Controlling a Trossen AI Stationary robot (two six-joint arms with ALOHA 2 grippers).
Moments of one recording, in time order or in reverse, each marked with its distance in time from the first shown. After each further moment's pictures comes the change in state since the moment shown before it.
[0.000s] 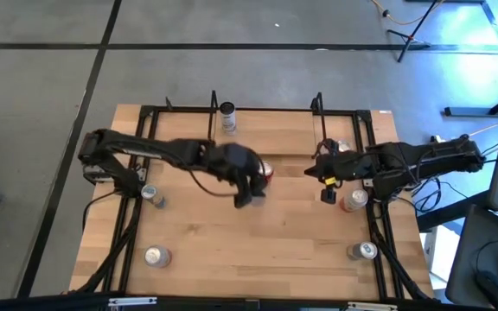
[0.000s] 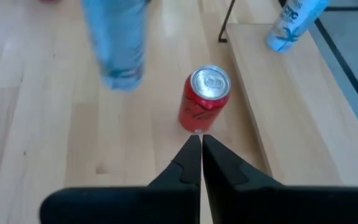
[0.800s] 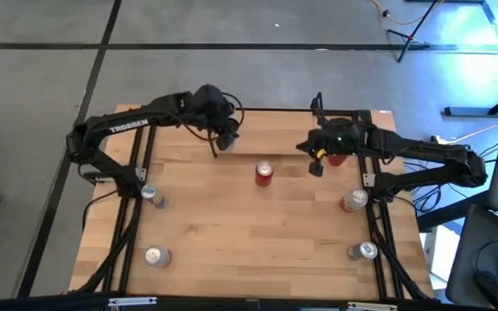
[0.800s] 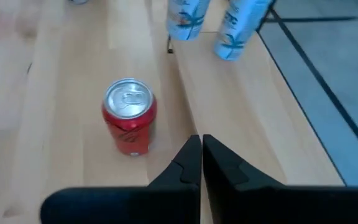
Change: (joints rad) left arm 0.491 -0.132 -0.099 -0.195 0.000 0.238; right arm -0.427 0.023 -0.140 0.283 -0.226 -0.258
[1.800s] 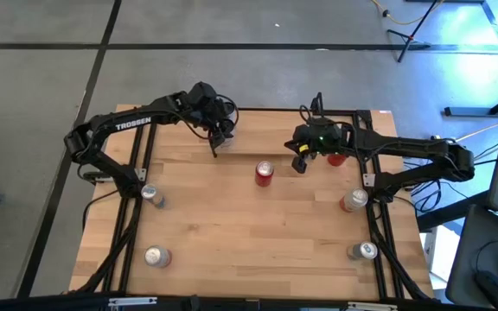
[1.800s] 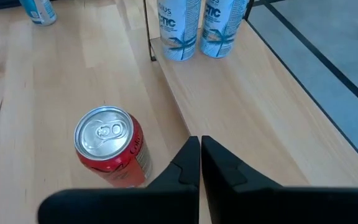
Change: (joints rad) left arm 0.158 -0.001 -0.215 0.204 0.209 0.234; right arm -0.013 0.161 0.000 0.148 0.035 0.163
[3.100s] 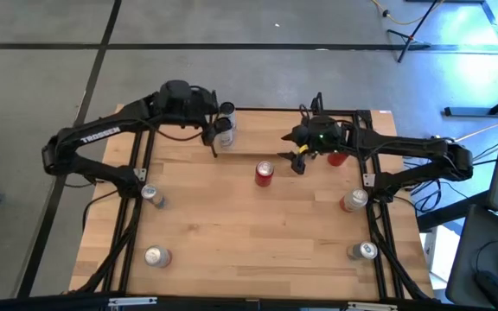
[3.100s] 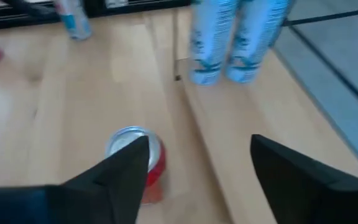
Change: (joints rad) left arm -0.134 -0.256 0.034 0.057 -0.101 -0.262; right arm 0.001 0.023 0.022 0.062 -0.113 -0.058
